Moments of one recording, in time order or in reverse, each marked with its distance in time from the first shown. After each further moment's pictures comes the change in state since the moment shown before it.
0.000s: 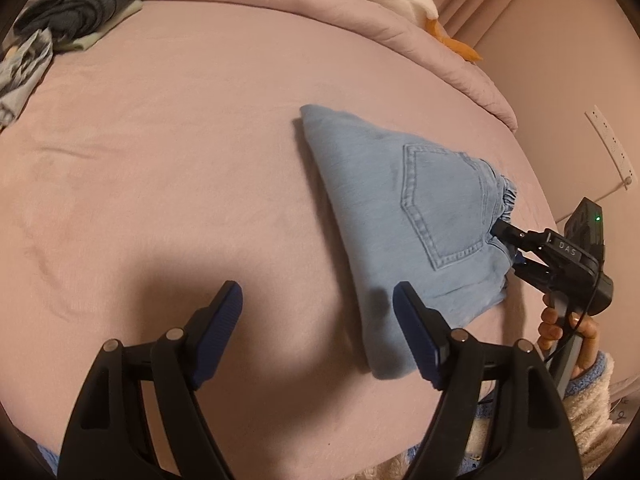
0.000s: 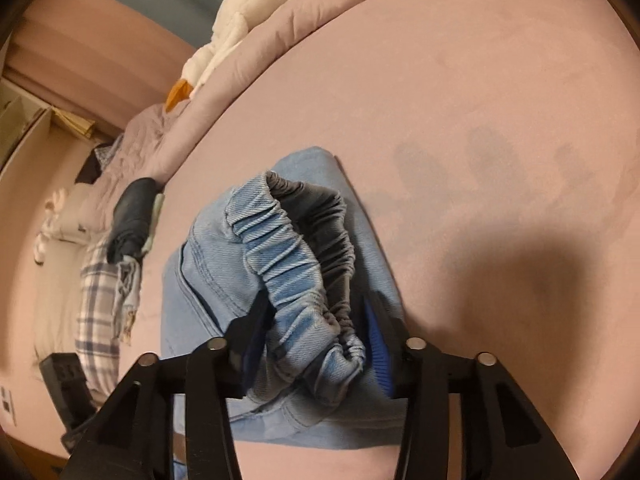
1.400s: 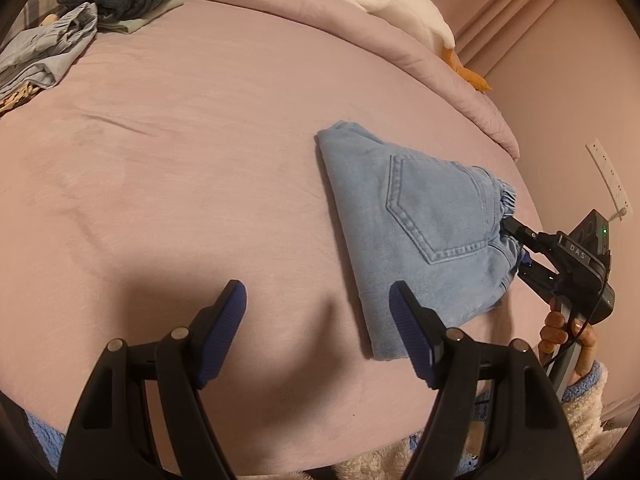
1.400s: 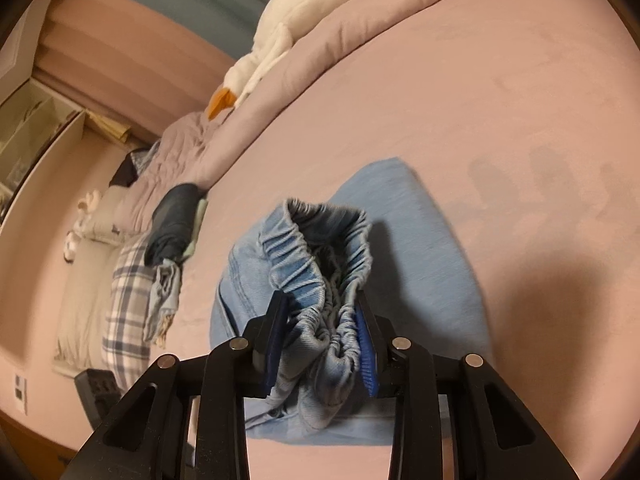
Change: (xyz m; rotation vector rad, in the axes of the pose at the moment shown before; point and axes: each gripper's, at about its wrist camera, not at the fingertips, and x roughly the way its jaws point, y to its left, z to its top) left arm -0.029 0.030 -0.022 -0.100 -0.057 -0.016; right arm -0.013 0.024 -0.004 -0.019 -0.063 0.134
